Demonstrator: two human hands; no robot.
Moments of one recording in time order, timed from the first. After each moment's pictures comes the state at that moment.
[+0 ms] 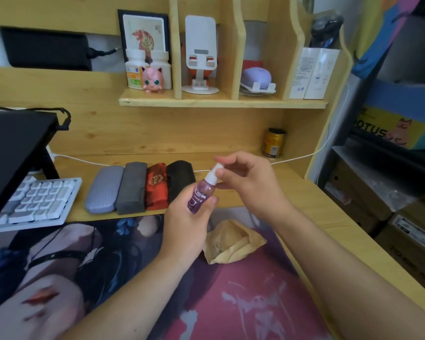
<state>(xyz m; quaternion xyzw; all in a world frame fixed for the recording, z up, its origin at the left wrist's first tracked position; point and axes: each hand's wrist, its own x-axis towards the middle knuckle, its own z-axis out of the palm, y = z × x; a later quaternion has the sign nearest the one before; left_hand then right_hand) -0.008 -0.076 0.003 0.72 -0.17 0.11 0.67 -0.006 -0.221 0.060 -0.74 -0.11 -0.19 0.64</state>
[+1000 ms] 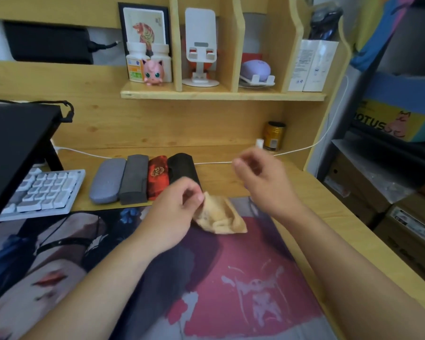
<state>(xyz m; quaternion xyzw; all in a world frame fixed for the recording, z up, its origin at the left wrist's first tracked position) -0.011 -0.036 0.025 0.85 -0.21 0.03 0.47 -0.024 -0.244 0.047 -0.84 -0.06 -0.28 0.45</state>
